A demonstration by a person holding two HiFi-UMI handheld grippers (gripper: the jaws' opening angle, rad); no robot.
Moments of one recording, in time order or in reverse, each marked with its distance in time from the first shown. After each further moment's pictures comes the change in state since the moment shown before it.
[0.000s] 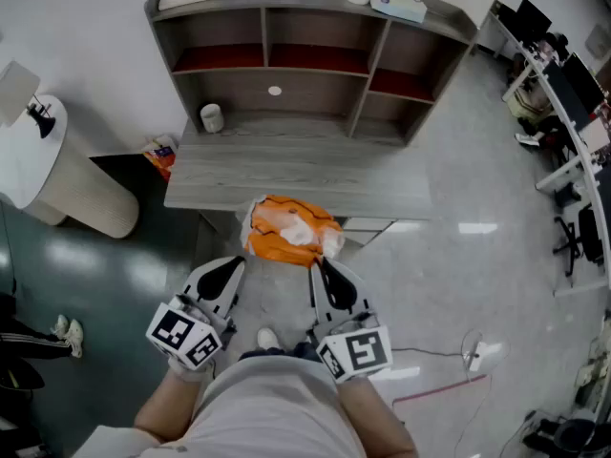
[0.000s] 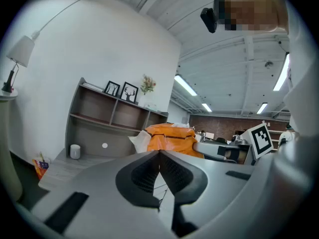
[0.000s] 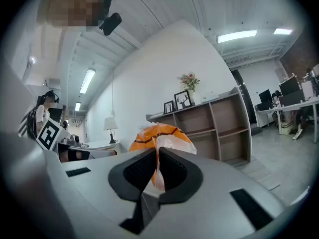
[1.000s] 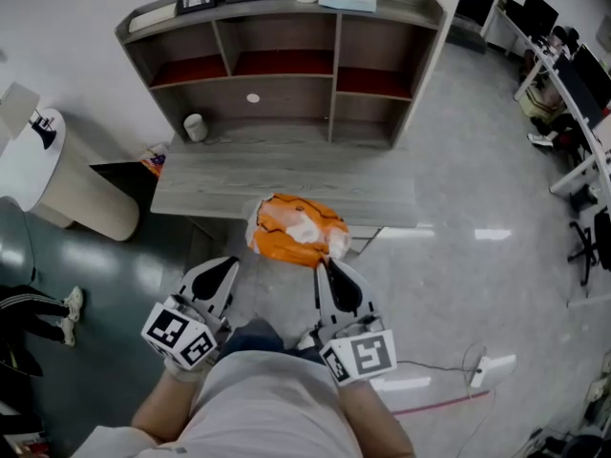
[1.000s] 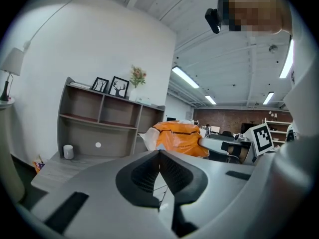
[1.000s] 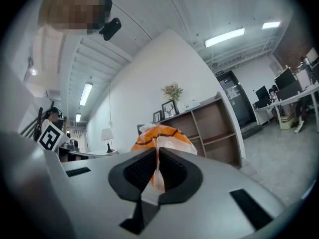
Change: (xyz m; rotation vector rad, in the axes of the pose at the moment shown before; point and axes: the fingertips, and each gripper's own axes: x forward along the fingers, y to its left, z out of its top) left arm 0.097 -0.088 -0.015 0.047 0.043 0.071; right arm -0.062 -0.138 0.019 0.064 -0.091 0.025
